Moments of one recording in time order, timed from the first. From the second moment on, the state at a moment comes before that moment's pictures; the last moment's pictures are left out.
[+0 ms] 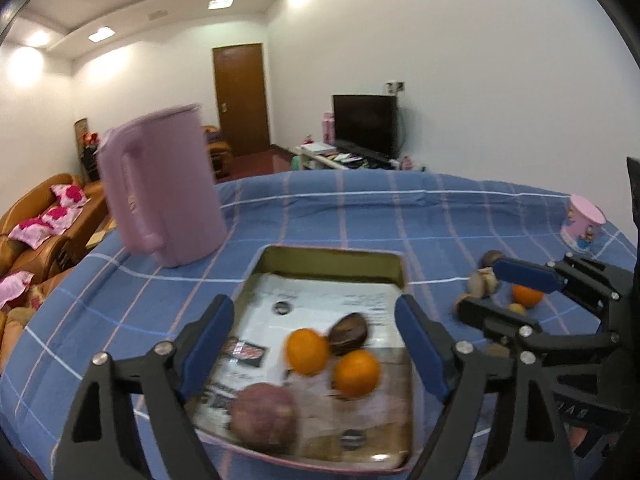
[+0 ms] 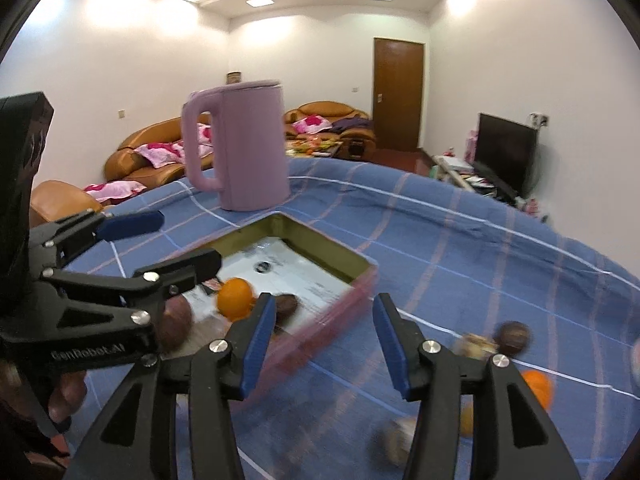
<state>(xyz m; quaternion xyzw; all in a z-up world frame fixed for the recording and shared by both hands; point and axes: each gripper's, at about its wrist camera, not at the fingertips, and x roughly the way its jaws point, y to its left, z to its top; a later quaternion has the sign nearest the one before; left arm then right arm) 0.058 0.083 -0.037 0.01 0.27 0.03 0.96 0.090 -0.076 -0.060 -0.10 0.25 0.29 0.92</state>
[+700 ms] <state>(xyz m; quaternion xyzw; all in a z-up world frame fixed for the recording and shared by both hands) 0.082 -0.033 -0.068 0.06 0.32 -0.07 0.94 0.099 -0.205 -0.074 -0.02 0.26 0.15 0.95</state>
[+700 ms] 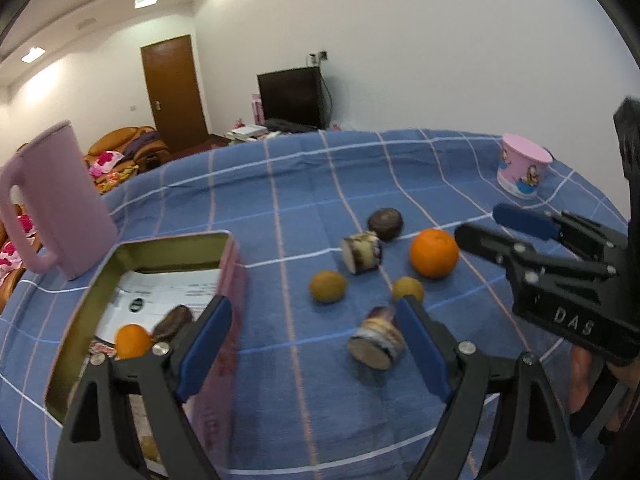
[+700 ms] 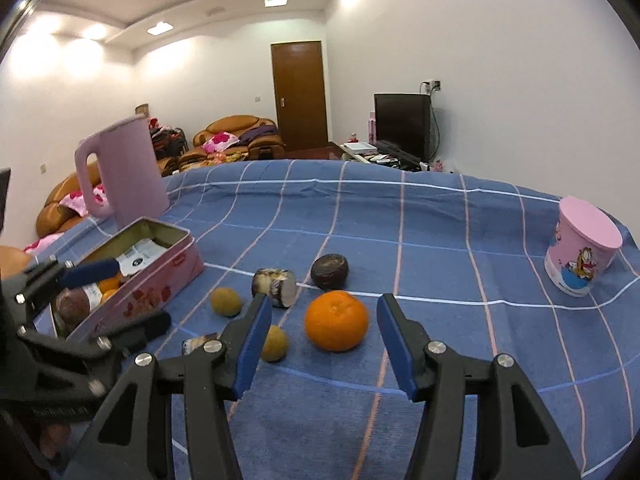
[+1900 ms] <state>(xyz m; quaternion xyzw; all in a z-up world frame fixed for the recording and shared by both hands) 0.103 -0.017 -0.086 0.00 0.36 -0.10 0.93 0.115 -0.158 -0.097 -0.10 0.34 0.21 0.91</state>
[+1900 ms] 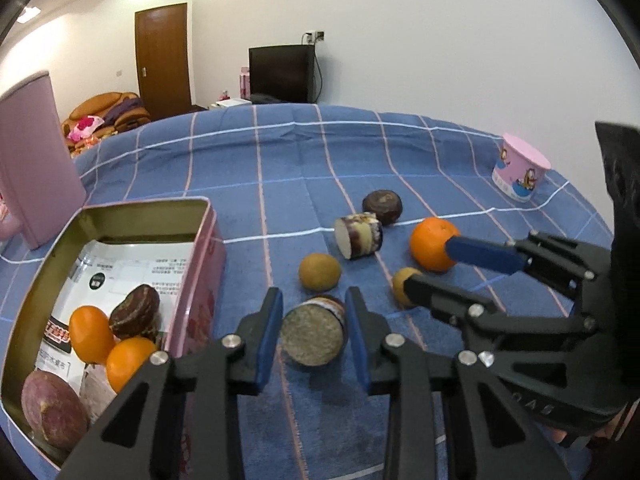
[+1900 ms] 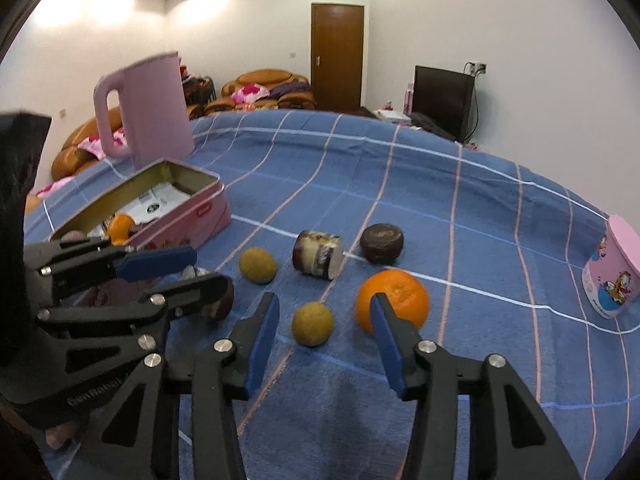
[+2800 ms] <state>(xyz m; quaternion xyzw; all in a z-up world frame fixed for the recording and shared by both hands) 0.099 -0.035 -0.088 0.05 0.36 -0.12 0.92 0.135 -0.161 -0.113 -0.07 0.40 0.22 0.89</state>
